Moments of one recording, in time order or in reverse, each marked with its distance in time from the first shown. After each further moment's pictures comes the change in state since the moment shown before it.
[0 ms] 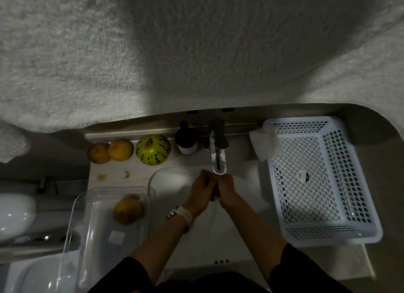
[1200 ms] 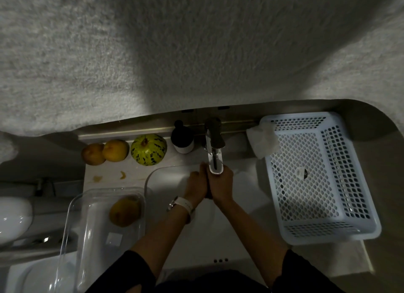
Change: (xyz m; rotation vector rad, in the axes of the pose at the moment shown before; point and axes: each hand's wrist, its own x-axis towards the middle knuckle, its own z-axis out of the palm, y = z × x) left_hand 0.015 0.021 -0.002 0.090 0.131 -0.210; right_hand -0.008 -0.001 0.006 -0.140 0.148 -0.494
